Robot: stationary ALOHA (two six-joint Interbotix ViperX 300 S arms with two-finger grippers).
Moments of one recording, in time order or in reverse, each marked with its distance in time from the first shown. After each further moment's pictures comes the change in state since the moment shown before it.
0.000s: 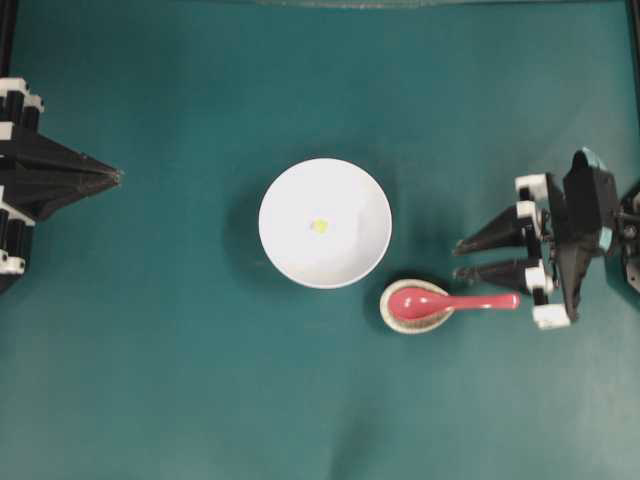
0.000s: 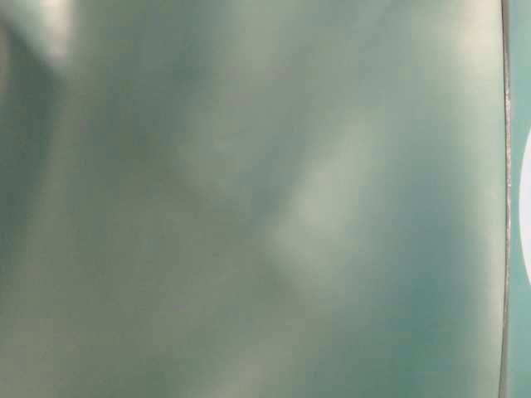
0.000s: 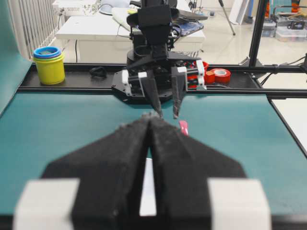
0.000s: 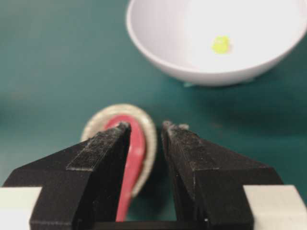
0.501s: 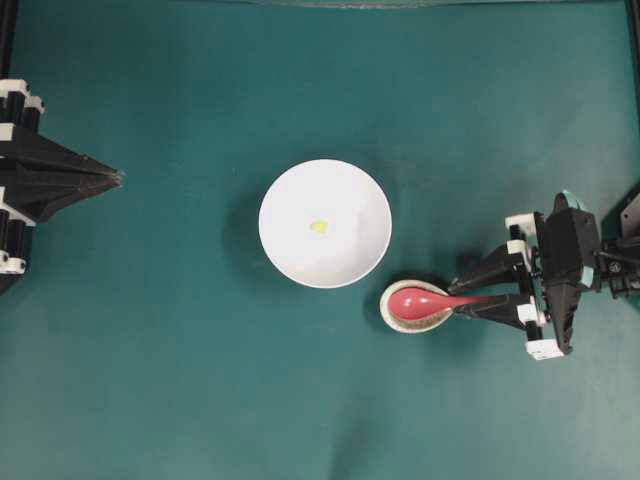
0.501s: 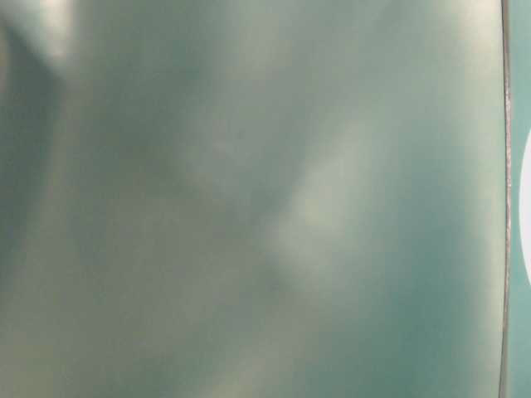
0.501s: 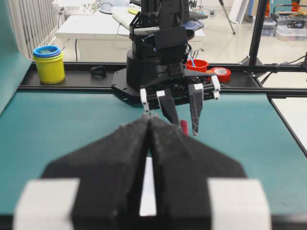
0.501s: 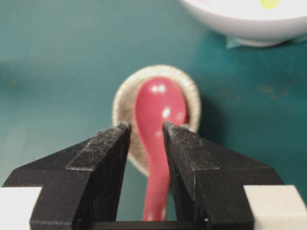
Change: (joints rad) left arm 0.000 0.002 0.000 0.000 0.002 0.000; right arm 0.189 0.230 0.002 0.160 -0.201 0.005
